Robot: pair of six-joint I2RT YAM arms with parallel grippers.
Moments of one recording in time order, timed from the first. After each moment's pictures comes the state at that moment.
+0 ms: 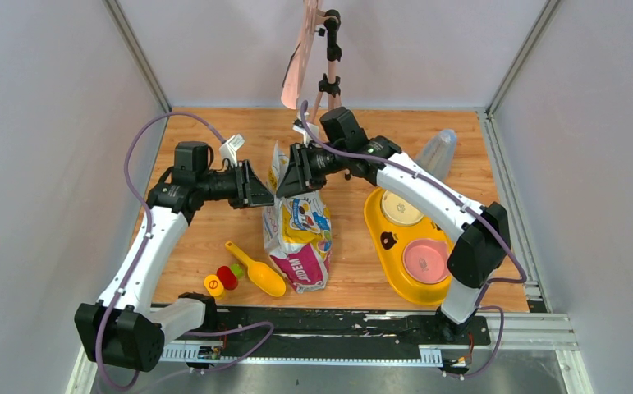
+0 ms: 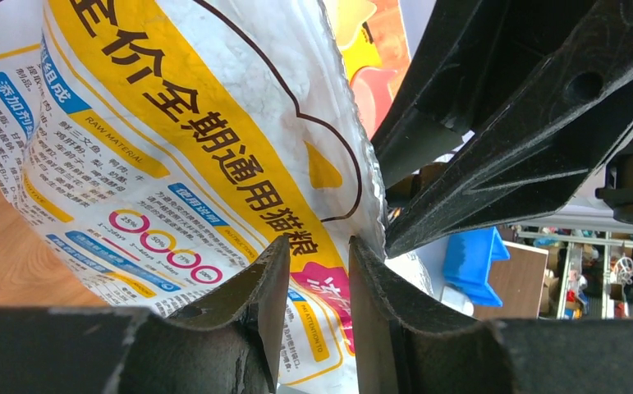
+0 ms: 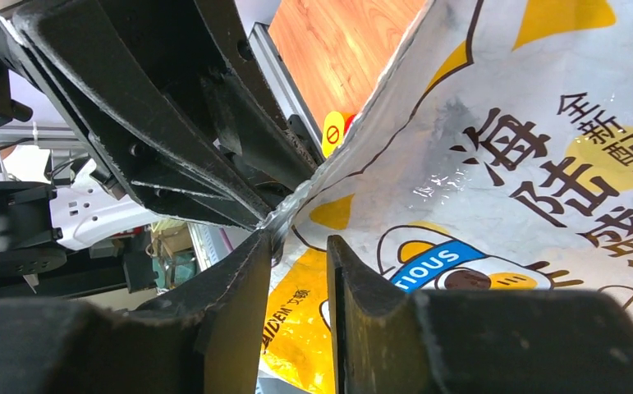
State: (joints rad) left arm -0.16 1.10 1.03 -0.63 0.87 -0.45; right arm 0.75 1.76 1.68 -0.55 -0.70 0.60
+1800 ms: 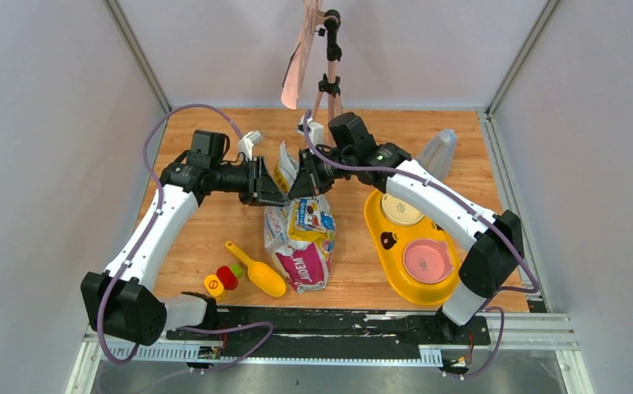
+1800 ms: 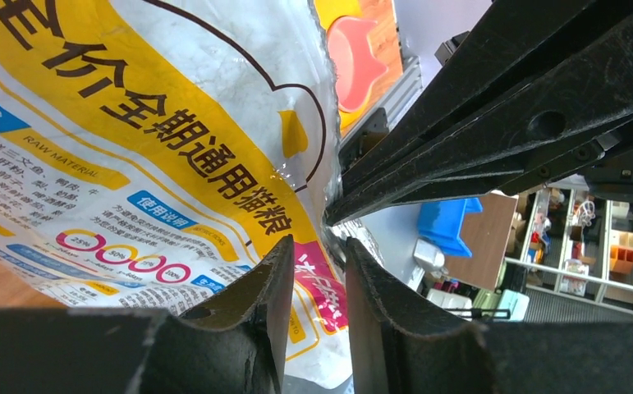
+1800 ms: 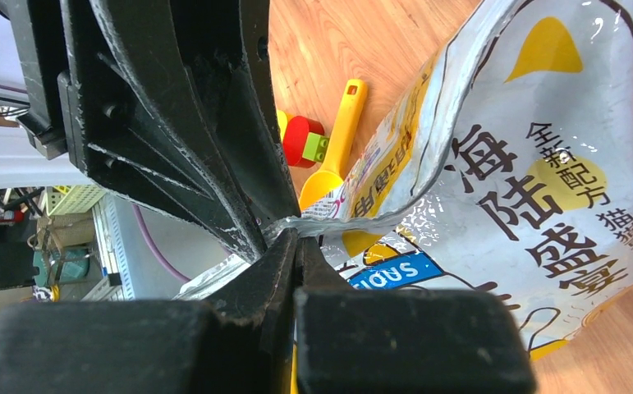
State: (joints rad) left arm -0.24 1.25 1.18 -0.77 0.92 -0.42; right arm 0.74 1.67 1.58 -0.51 -0.64 0.36
